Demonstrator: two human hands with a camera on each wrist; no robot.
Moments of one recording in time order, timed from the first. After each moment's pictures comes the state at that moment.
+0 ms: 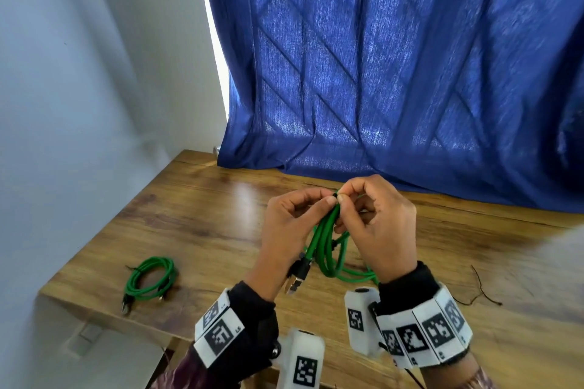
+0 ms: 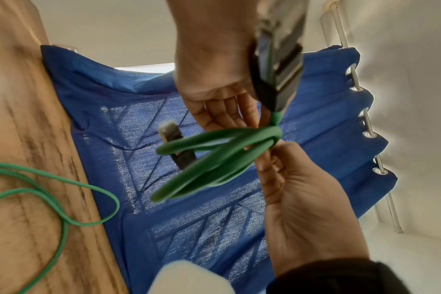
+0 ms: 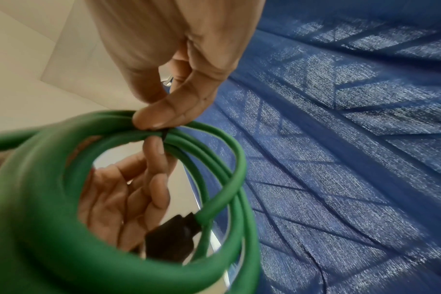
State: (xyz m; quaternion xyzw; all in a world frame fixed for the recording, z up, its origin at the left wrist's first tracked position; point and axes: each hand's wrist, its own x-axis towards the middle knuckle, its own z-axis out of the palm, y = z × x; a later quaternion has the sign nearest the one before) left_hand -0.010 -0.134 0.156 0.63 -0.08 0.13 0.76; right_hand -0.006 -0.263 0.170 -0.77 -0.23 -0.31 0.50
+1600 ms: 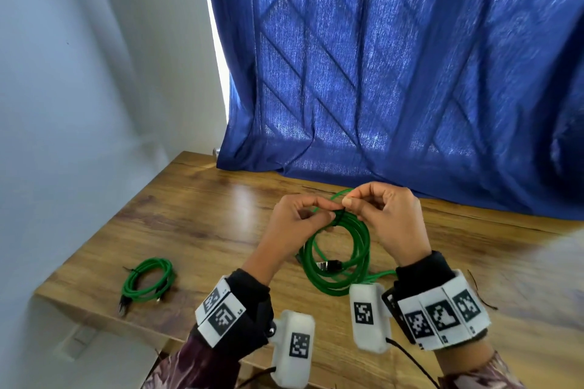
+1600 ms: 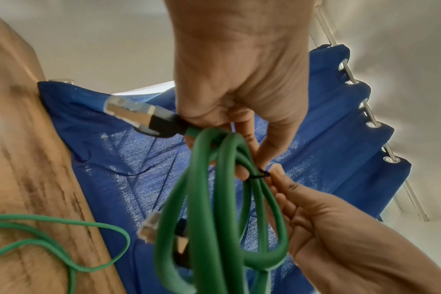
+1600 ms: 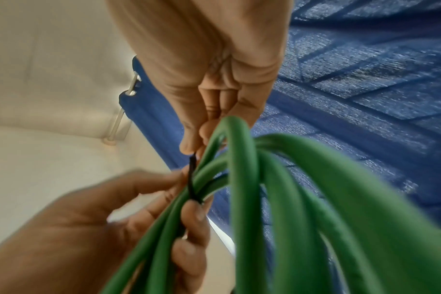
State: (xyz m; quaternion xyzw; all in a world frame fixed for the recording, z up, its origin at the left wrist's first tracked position) left_hand 0.002 -0.126 0.154 0.72 -0.10 0.03 0.69; right_hand 0.014 -0.282 0.174 -0.82 -0.11 -0.13 0.55
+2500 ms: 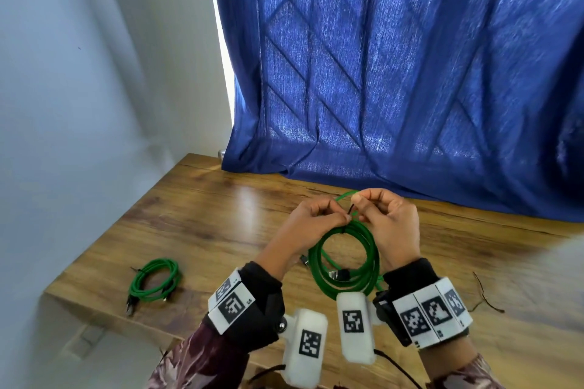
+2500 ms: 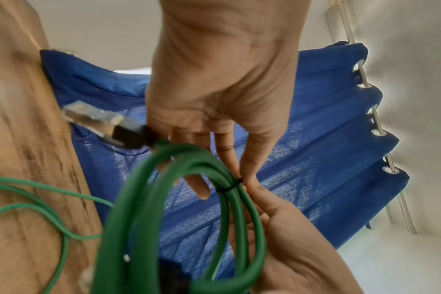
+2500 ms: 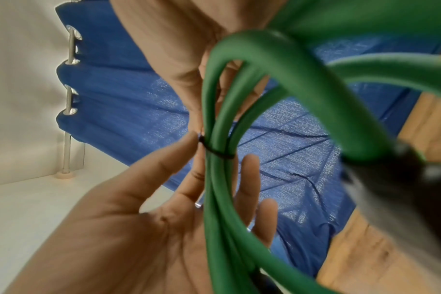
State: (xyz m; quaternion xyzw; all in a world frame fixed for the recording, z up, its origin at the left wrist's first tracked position) left_hand 0.008 -0.133 0.151 0.73 -0.09 -0.05 0.67; right_hand 0.016 -0.269 0.152 -0.73 -0.02 -0.14 0.67
